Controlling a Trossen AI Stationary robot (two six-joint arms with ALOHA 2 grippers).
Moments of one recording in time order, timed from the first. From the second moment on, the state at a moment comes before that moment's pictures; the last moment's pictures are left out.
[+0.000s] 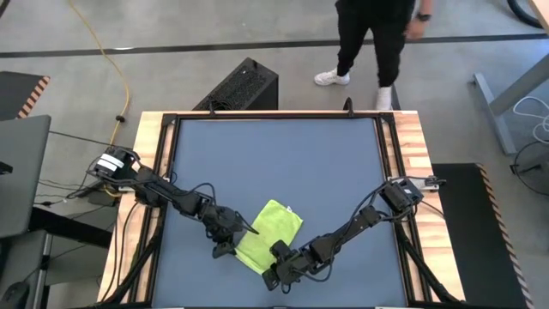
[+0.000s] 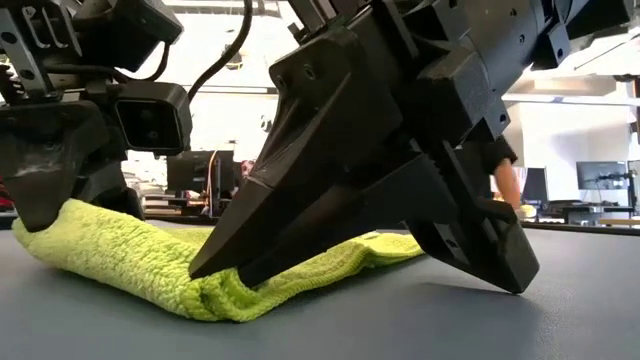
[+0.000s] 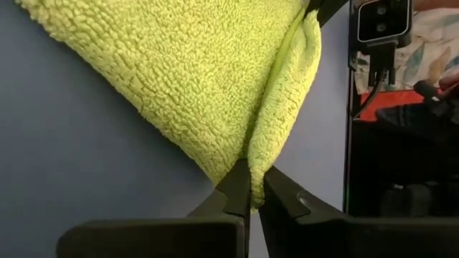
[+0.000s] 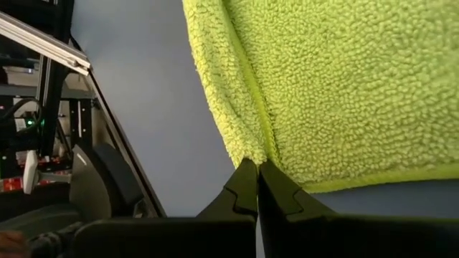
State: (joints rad) left arm -0.34 1.62 0.52 0.27 0.45 -0.82; right arm 0.56 2.18 1.40 0.06 0.19 1.47
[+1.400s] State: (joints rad) left arm -0.58 1.48 0.50 0.35 -0.01 0.07; right arm 0.56 2.18 1.40 0.01 0.21 1.47
